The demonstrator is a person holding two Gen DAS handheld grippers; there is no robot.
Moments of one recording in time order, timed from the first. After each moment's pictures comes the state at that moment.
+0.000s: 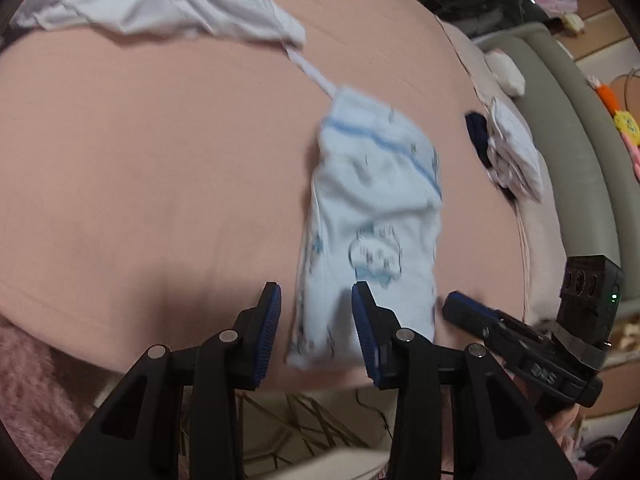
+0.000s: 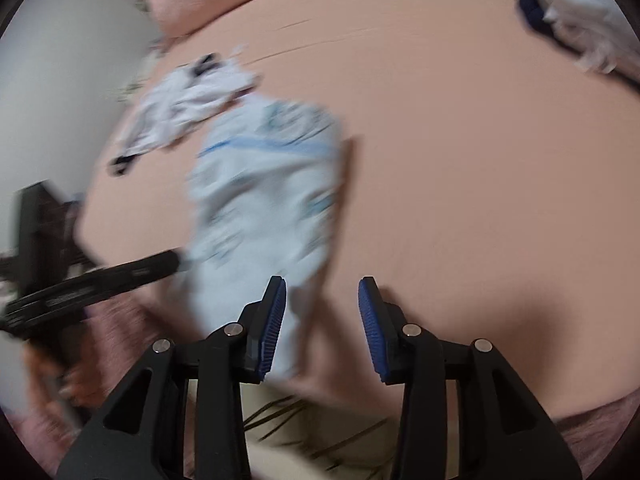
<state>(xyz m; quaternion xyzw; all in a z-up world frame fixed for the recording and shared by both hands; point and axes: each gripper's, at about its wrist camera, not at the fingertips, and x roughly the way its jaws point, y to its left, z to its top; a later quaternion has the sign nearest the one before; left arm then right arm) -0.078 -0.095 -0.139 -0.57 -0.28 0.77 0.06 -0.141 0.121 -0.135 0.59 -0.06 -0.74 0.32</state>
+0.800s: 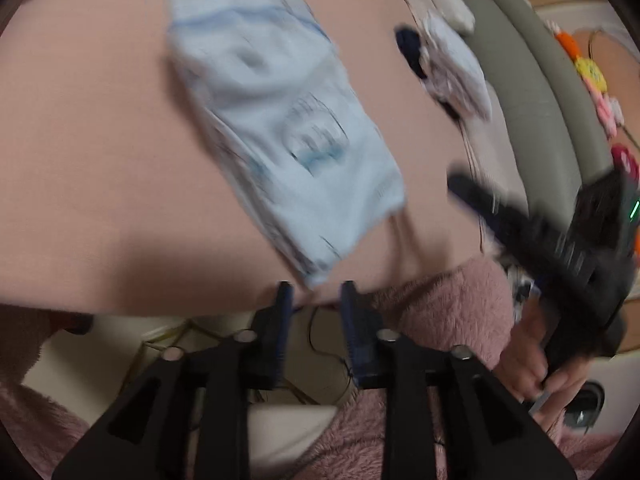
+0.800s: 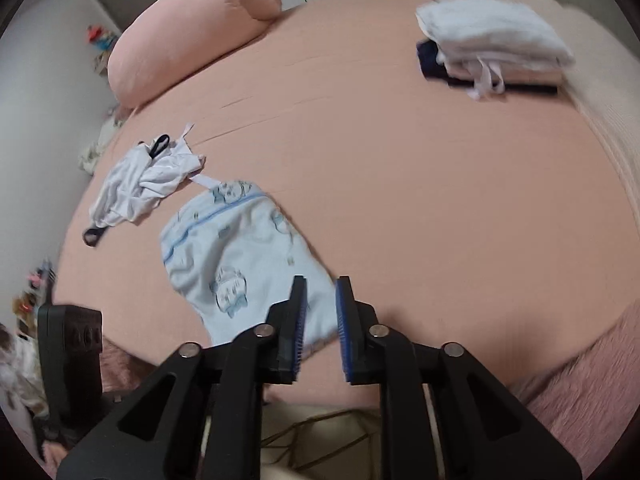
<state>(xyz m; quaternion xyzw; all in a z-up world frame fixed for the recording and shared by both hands) -0.060 -0.026 -0.141 -0.59 -0.30 0.73 0.17 -0.129 0.170 -0.093 0.53 -0.09 -0.82 0.19</state>
